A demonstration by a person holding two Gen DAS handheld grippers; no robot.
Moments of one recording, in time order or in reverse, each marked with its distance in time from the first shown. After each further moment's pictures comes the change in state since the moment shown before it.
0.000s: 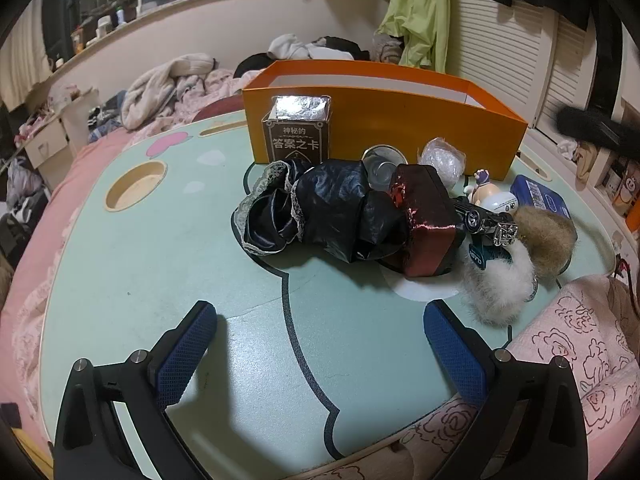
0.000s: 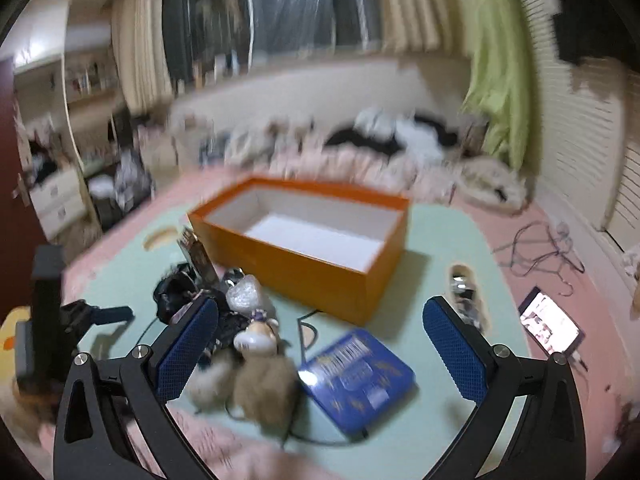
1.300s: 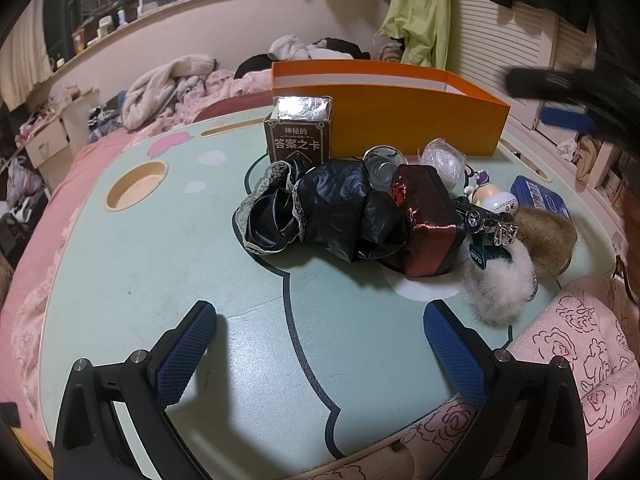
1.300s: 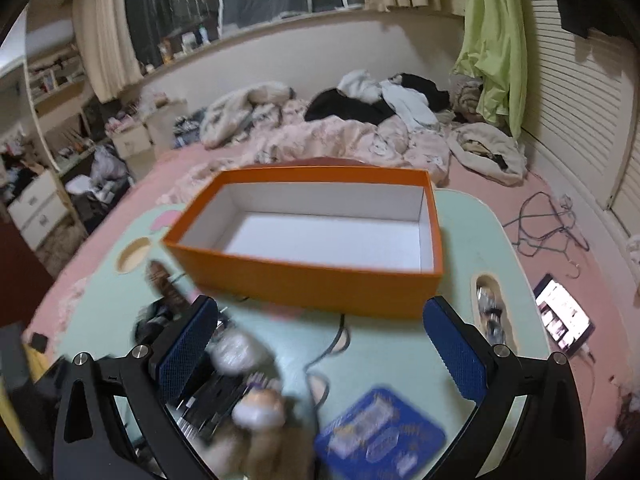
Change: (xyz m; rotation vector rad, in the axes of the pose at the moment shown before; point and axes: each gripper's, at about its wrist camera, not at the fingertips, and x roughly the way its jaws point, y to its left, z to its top) left arm -0.004 0.003 -0.004 -0.004 -0.003 0.002; right arm 0.009 0.002 0.010 0.087 0.015 0.055
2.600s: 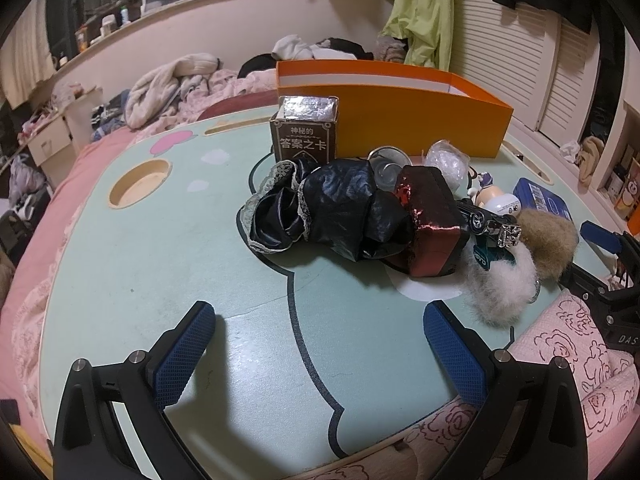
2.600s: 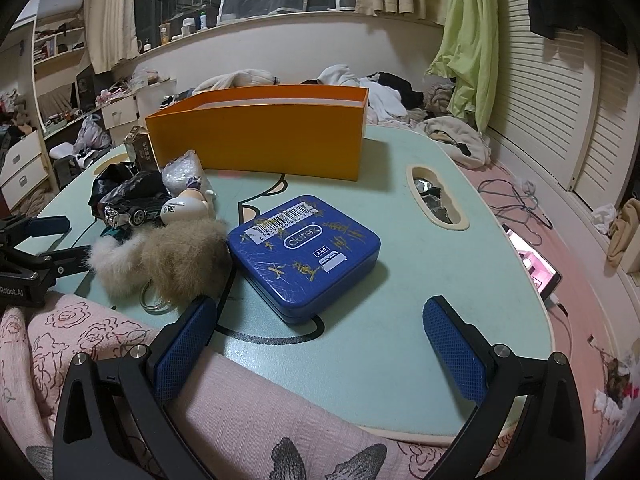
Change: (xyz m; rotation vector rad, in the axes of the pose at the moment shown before) left arm -0.019 -0.004 0.001 -0.010 -0.007 0.012; right arm 0.019 -0.021 -0.111 -0.091 -0.010 -0.189
